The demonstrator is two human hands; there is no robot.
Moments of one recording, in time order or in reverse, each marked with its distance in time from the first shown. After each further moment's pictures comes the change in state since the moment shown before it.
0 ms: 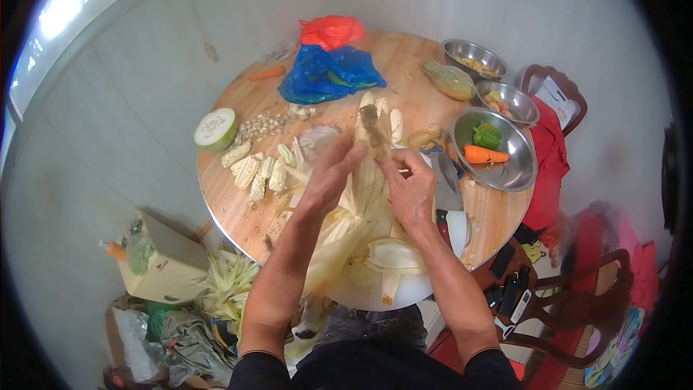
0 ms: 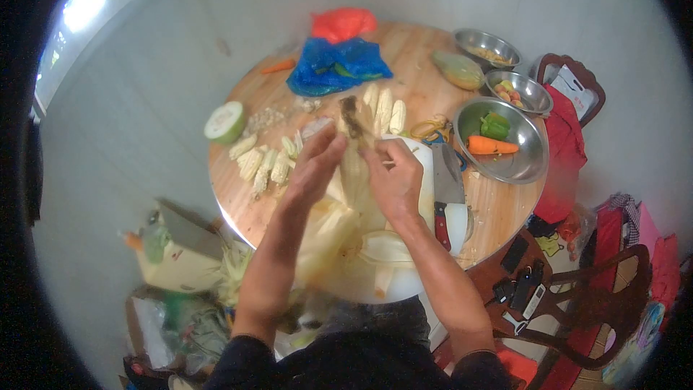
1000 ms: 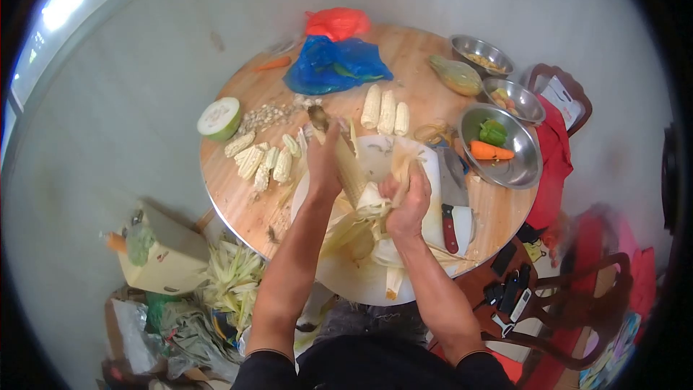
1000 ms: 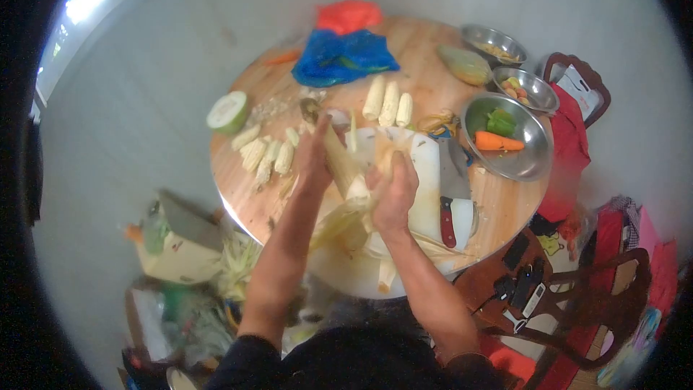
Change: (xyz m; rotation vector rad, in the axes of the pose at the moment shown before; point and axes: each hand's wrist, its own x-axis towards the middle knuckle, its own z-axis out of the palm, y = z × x) left_hand 0.031 -0.058 -0.030 -0.442 0.346 -0.009; right_hand -0.037 0.047 0.016 1.128 0.013 0.458
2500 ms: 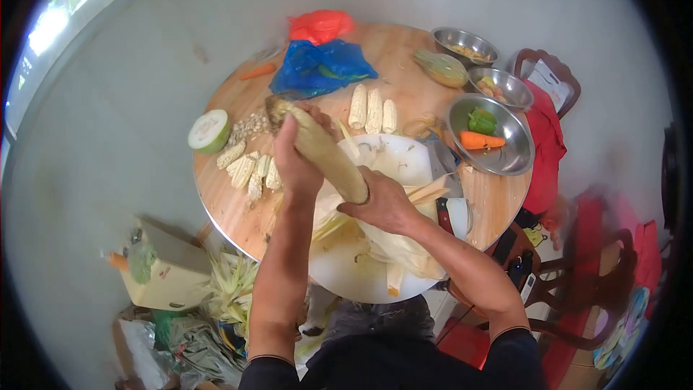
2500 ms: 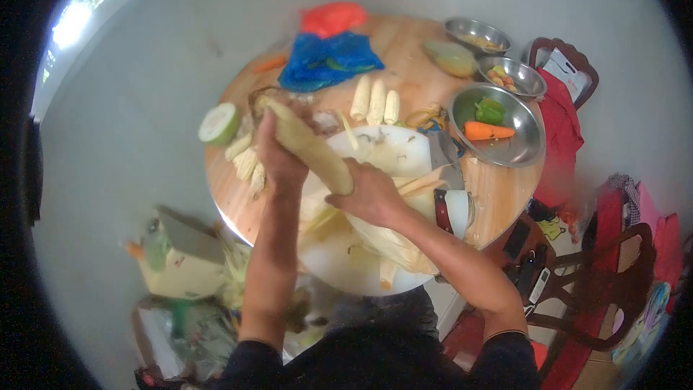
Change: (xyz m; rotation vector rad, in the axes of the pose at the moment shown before) left_hand -0.036 0.064 0.039 -0.183 -0.284 0.244; right_hand -0.005 -0.036 0.048 -1.620 -0.443 -0.079
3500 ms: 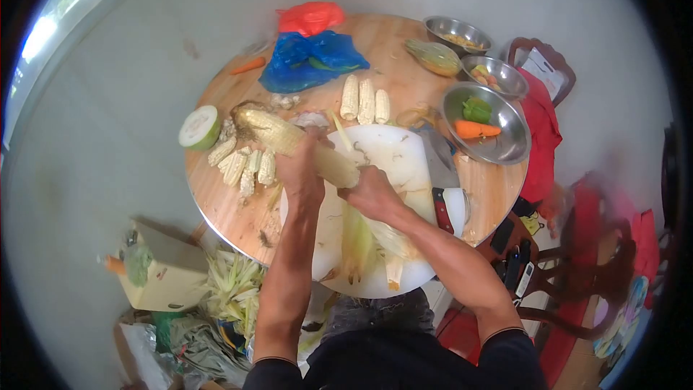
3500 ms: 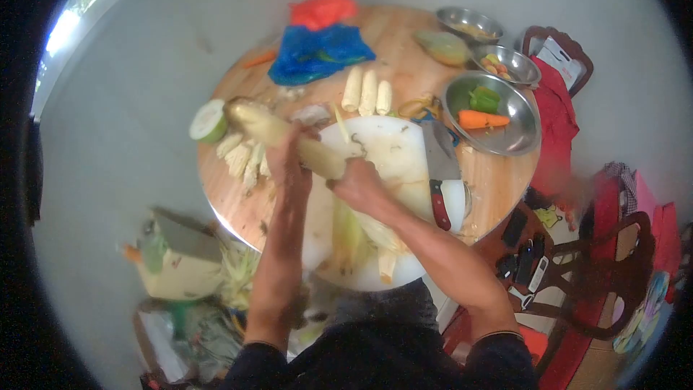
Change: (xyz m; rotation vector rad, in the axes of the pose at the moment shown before) left_hand -0.018 -0.036 -0.033 0.201 0.289 -0.059; right_hand 0.018 0.029 0.036 0.217 -0.069 0.273
